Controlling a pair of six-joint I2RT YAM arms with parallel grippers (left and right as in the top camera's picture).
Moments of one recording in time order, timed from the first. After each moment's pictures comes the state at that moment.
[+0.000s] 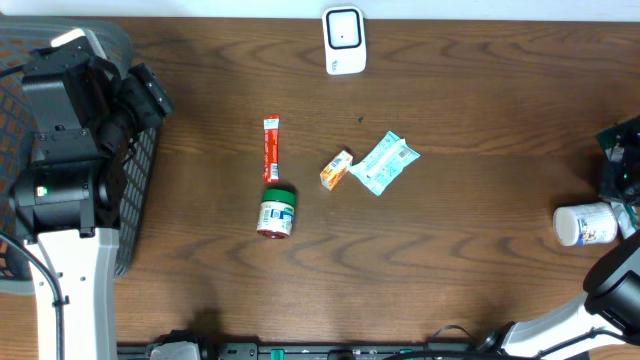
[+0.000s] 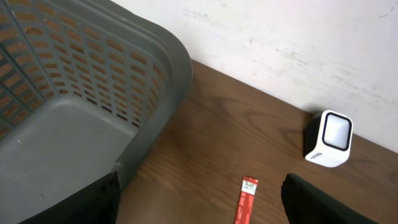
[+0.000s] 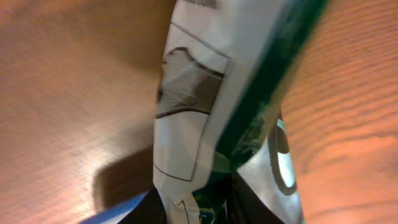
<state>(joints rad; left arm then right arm) 0.10 1.23 1.45 -0.79 -0.05 -0.34 -0.69 1.89 1.38 -0.77 0.04 -0.39</state>
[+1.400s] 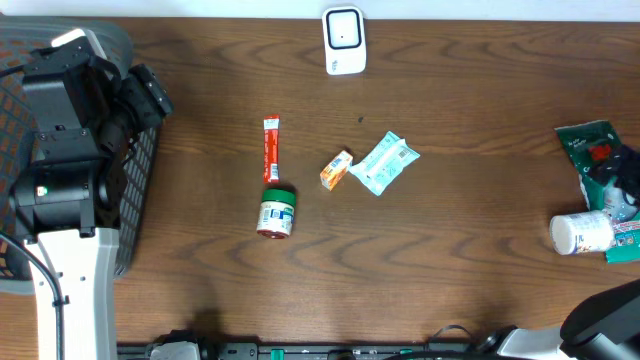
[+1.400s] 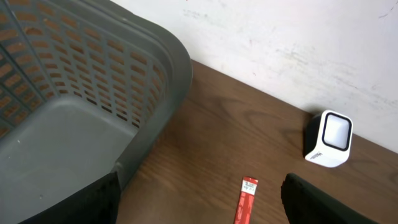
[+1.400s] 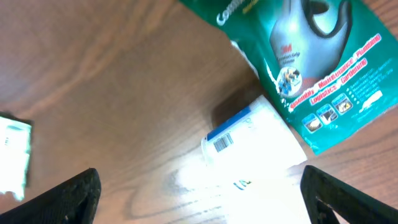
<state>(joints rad) 0.10 1.23 1.45 -0.79 -0.05 -0.34 -0.70 1.63 1.49 -1.19 -0.19 -0.10</state>
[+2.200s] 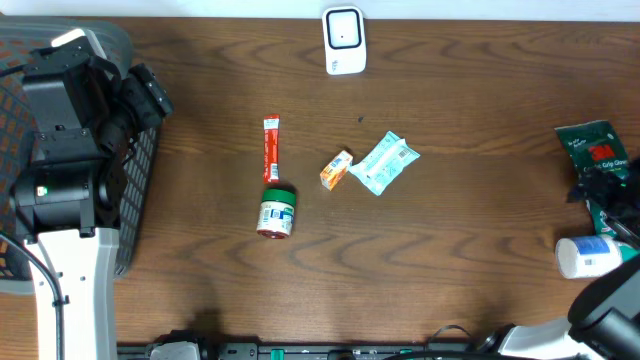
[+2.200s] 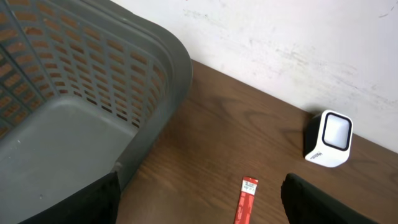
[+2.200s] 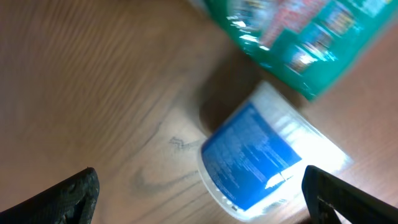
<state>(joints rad) 0.10 1.23 1.45 -0.79 -0.05 -0.34 -0.71 1.69 1.35 -1.15 -0.01 0.20</state>
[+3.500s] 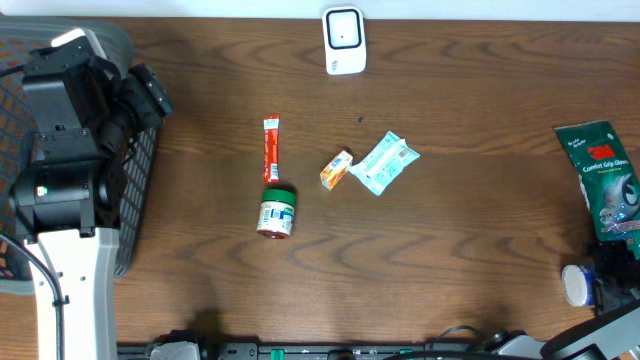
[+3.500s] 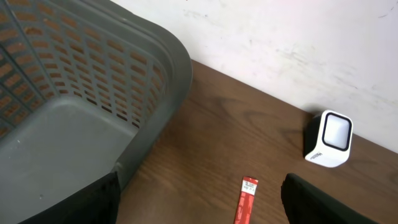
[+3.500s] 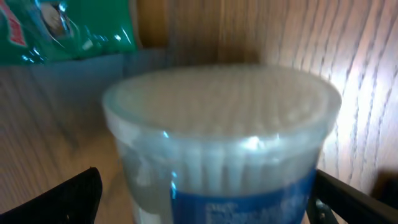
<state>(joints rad) 0.10 1.23 1.45 -0.79 -0.05 -0.34 -1.02 1.47 0.81 -0.75 -0.07 0.54</state>
